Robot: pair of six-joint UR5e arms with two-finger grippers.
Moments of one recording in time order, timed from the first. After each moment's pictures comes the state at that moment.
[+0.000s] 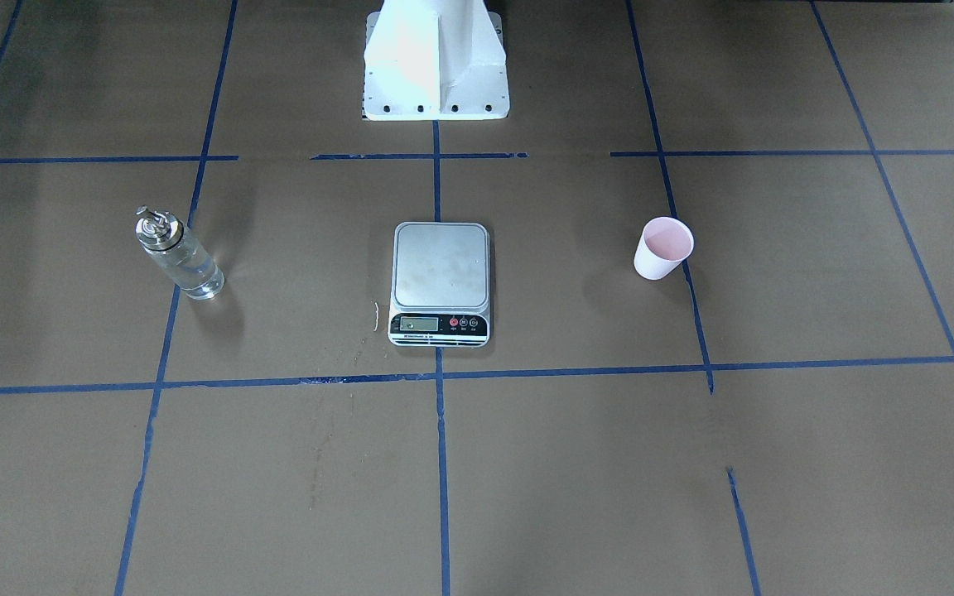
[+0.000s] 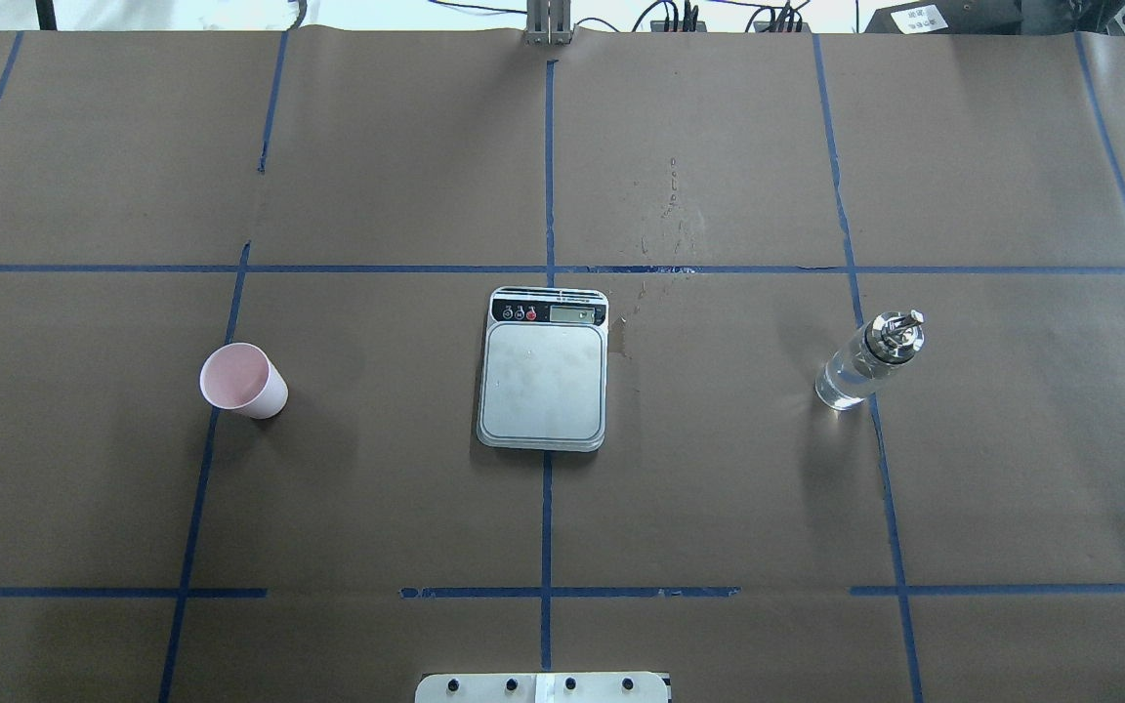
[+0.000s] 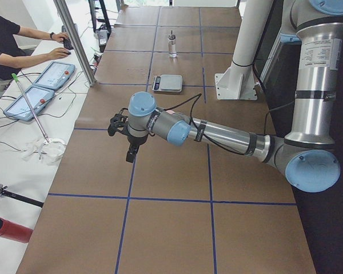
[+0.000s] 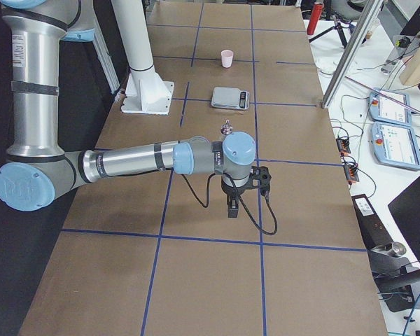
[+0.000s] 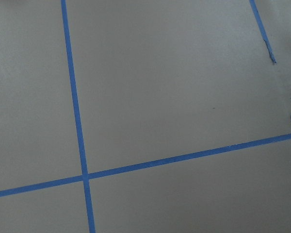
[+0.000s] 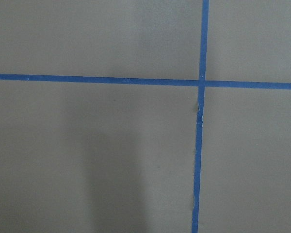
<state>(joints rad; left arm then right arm) -1.45 -1.58 -1.79 -1.82 -2.34 -0.23 1.51 -1.65 1.83 -1.68 2.39 0.07</state>
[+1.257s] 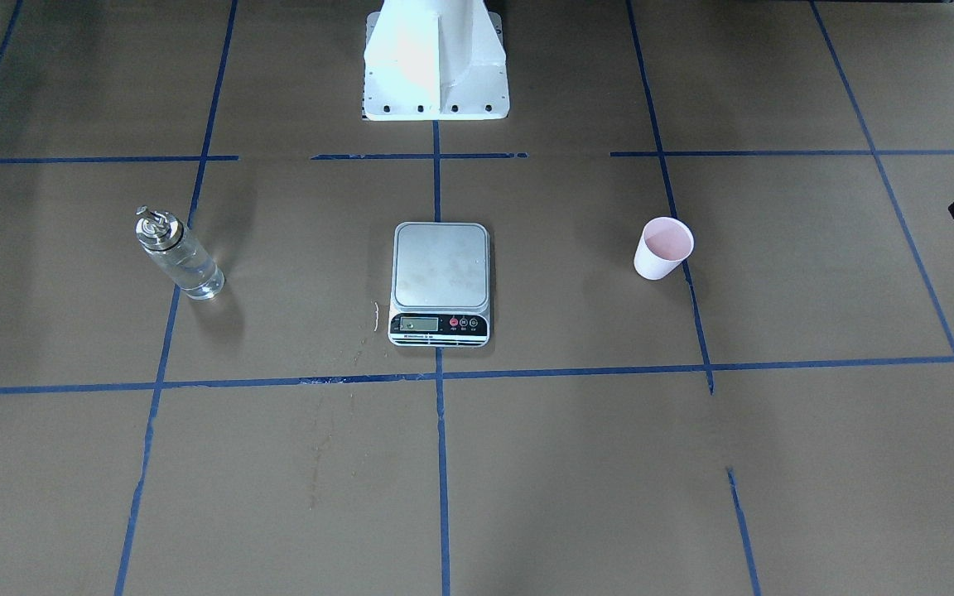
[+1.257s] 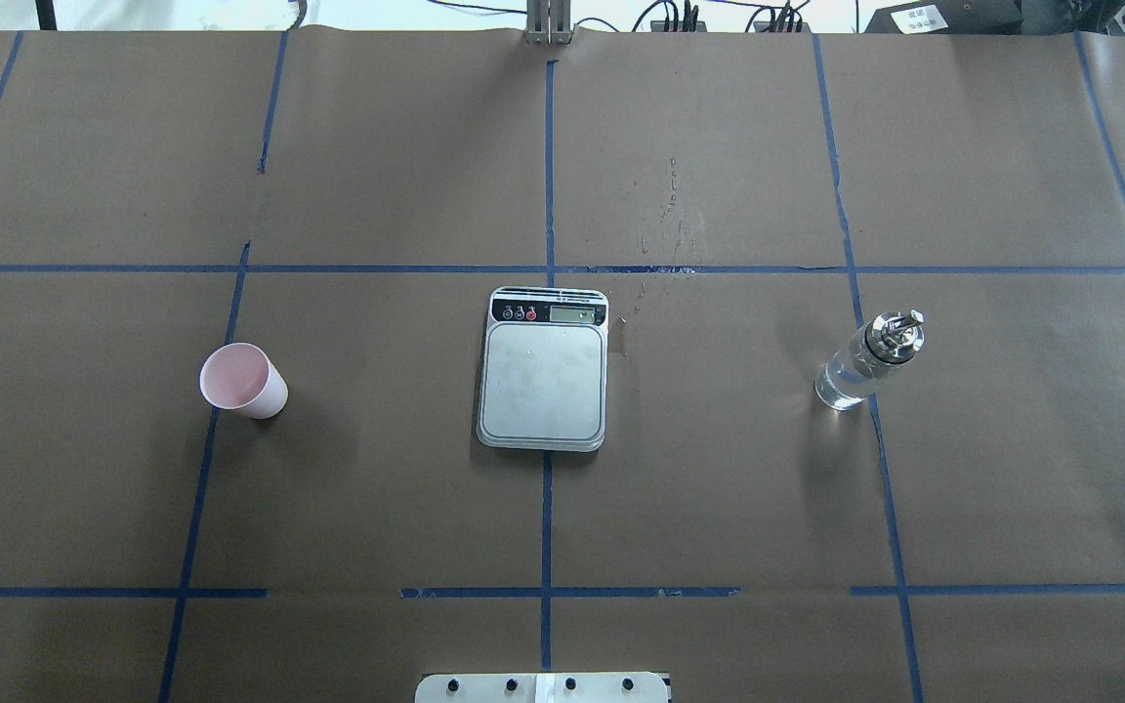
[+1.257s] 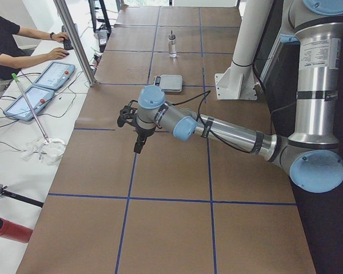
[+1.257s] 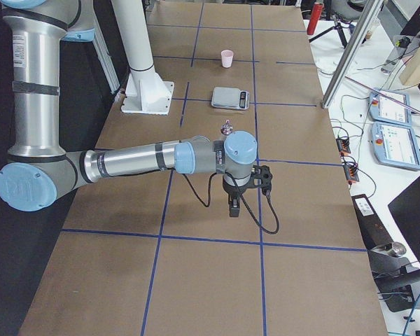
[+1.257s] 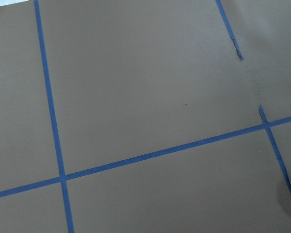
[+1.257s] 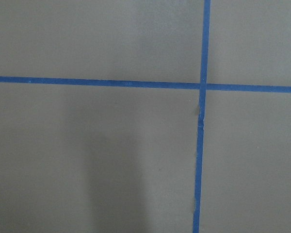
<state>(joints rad) -1.35 -1.54 -1.89 -1.87 -2.35 -0.37 1.51 -1.64 1.83 -1.68 2.39 0.07</state>
